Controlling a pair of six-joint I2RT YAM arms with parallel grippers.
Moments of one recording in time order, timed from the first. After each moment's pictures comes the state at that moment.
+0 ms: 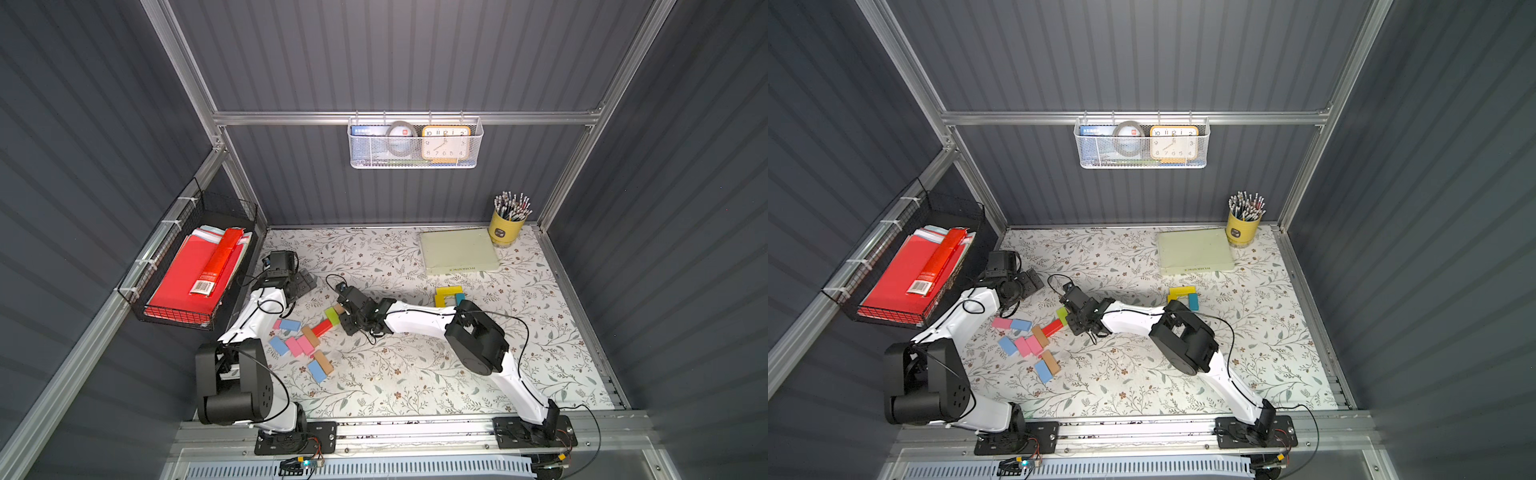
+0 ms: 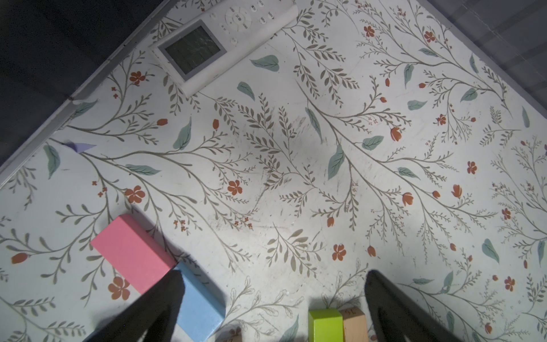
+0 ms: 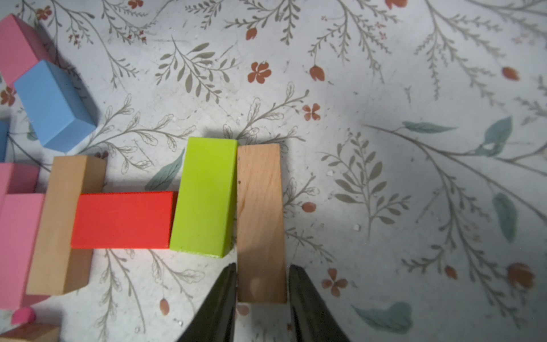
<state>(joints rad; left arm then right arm) 0.07 1.49 1.02 -0.48 -0.15 -0.55 1.09 2.35 1.78 -0.29 0.13 0.32</state>
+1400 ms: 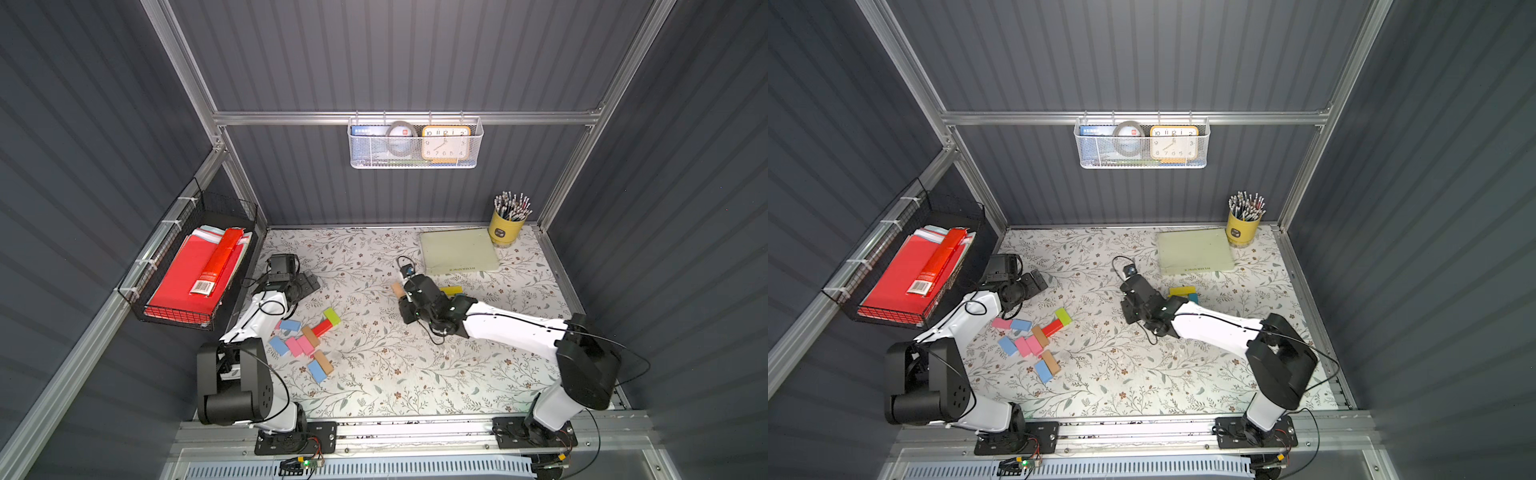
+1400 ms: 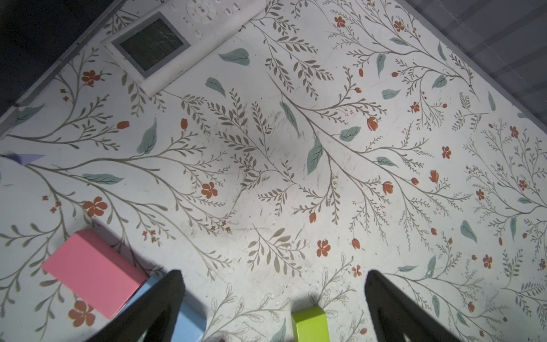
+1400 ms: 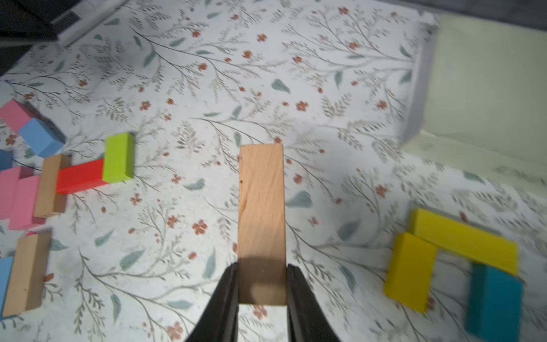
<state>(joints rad) 0.07 1.49 0.97 -0.38 -0.06 -0.51 0.89 1.57 1.02 -0.24 0.26 0.35</state>
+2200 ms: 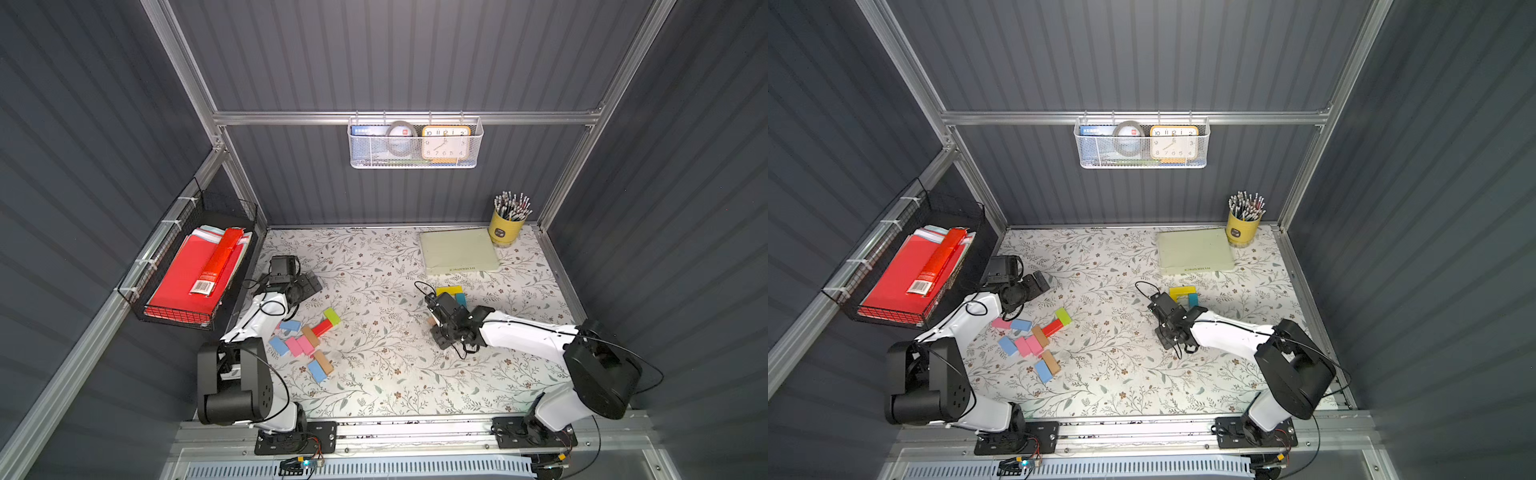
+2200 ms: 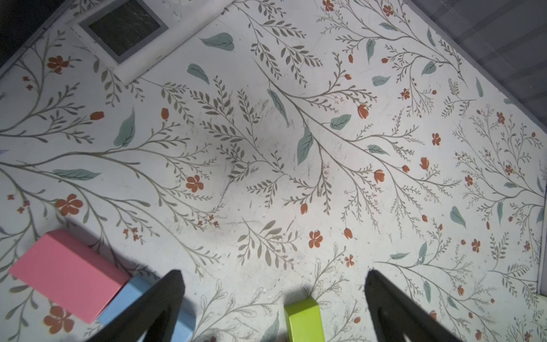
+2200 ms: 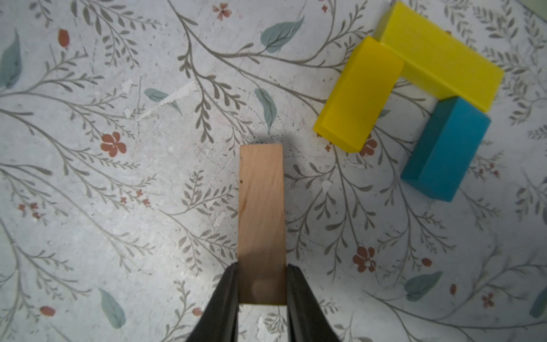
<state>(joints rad) 0.07 1.49 0.95 -0.37 -0.02 -0.50 0.82 1.57 0.87 -0.47 0.22 0.14</state>
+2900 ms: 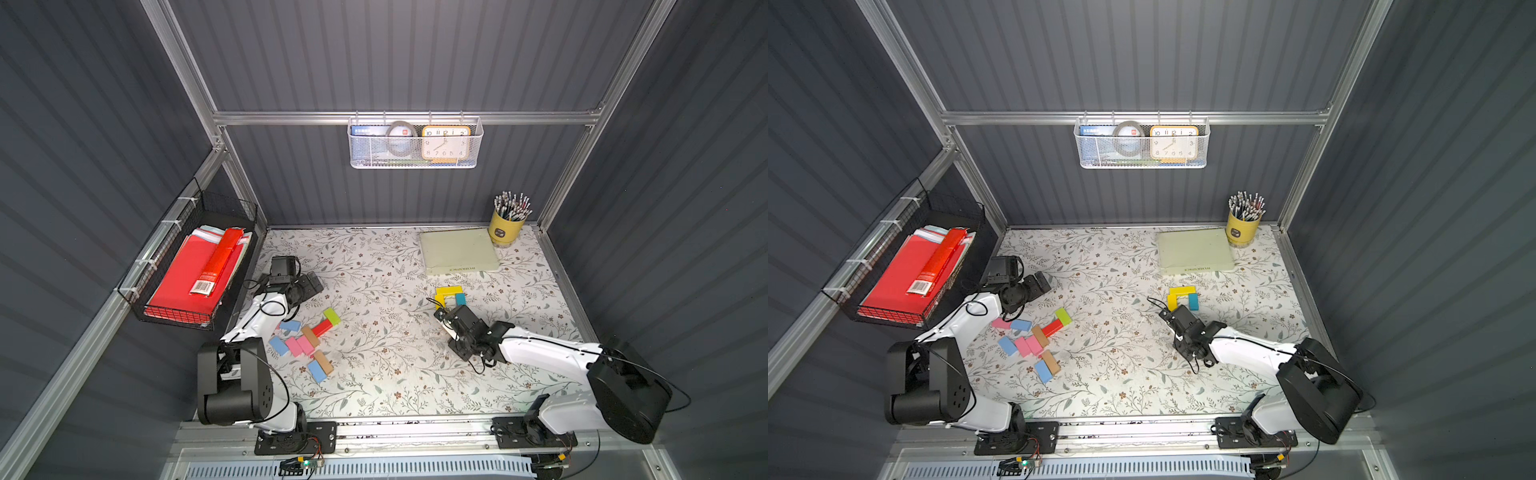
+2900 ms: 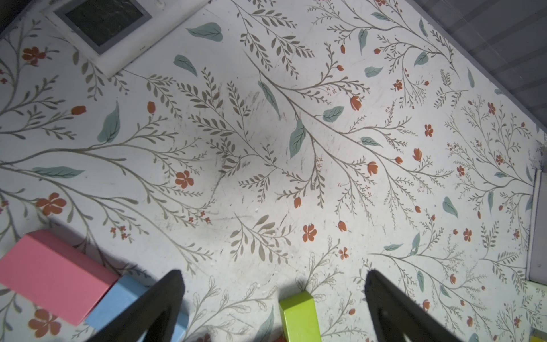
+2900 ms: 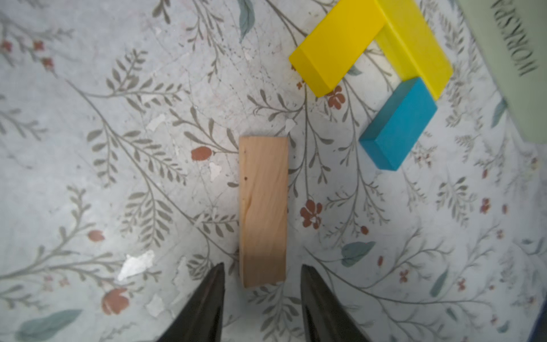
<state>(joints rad) 0.07 1.49 0.95 -0.37 0.02 -0.49 0.78 1.35 0.63 -0.39 0.32 -0.17</state>
